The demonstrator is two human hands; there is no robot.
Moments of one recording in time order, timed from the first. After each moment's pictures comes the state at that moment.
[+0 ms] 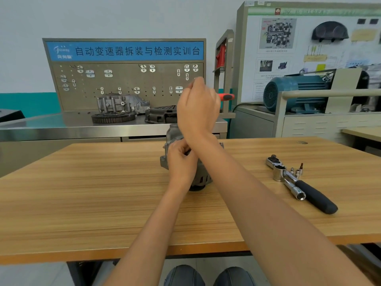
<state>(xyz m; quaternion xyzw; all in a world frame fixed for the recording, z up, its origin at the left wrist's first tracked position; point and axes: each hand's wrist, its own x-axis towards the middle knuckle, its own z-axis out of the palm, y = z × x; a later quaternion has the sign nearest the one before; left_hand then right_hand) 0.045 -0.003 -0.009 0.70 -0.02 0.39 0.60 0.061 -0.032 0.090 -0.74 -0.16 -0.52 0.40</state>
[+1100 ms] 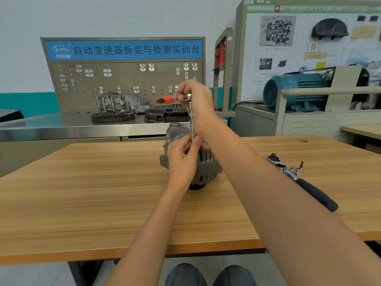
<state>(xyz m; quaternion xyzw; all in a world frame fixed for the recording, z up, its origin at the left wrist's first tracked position) 0.040 -0.003 -0.006 0.72 -0.07 0.41 0.56 0.067 -0.043 0.110 -0.53 -0.26 -0.06 0.81</state>
